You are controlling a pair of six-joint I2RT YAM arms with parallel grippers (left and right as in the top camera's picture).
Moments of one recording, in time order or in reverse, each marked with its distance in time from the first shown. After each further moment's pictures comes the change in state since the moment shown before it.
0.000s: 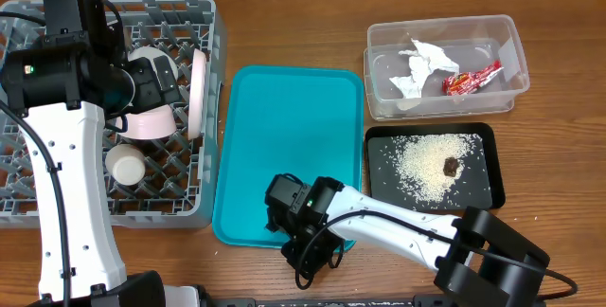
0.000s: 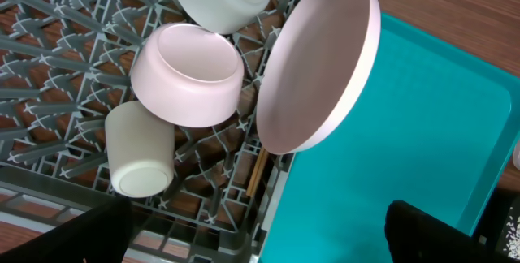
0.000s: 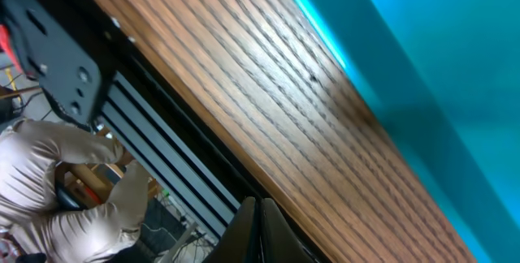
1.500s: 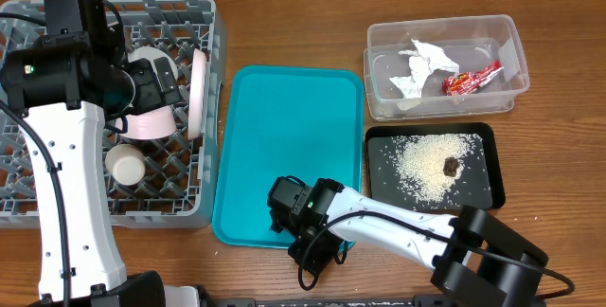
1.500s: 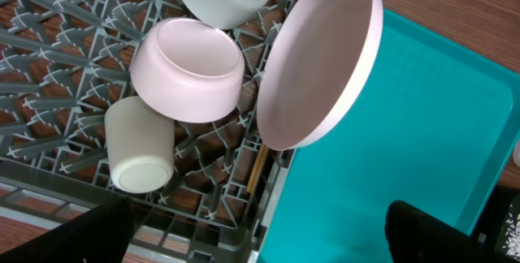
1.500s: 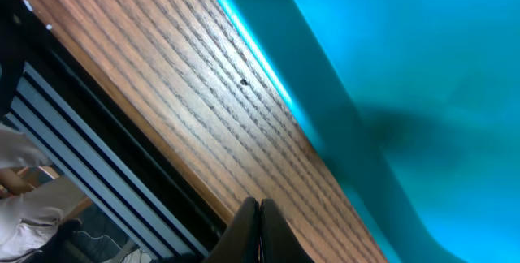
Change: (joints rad) left arm 0.000 0.000 0.000 -0.011 0.000 -0.004; right arm 0.000 0.008 -0.015 0.002 0.134 -0.102
